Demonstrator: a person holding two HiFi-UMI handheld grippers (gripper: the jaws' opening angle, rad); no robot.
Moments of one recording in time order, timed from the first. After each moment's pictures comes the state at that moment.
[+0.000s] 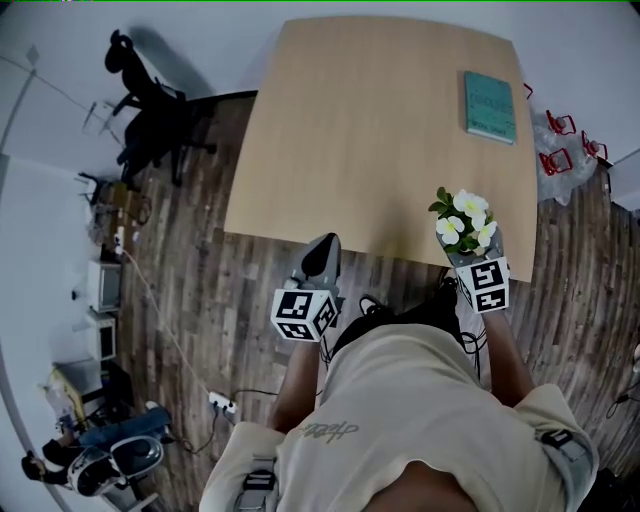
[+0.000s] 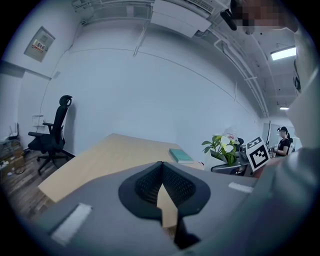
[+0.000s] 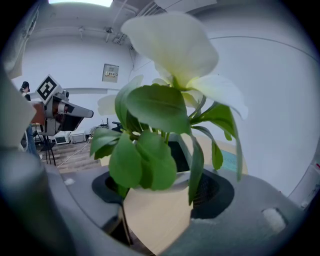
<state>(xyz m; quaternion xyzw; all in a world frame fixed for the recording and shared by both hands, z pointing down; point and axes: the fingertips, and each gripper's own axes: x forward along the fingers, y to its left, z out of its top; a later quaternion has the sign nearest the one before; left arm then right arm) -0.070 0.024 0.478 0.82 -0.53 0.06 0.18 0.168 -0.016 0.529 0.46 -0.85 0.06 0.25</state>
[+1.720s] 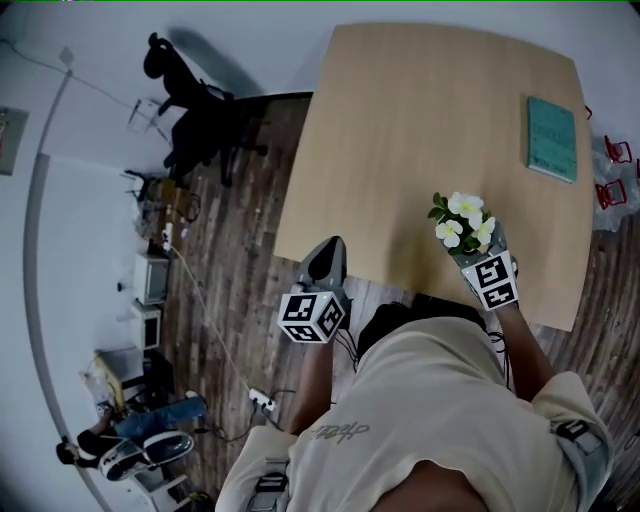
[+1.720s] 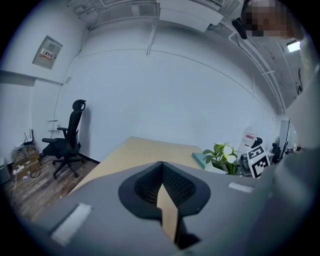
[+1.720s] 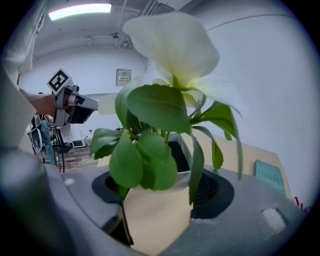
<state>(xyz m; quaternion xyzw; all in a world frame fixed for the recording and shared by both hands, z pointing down) -0.180 -0.068 0.454 0.78 -0.60 0.07 0.18 0.041 -0.122 0.543 0.35 -0.90 0.07 0.23</state>
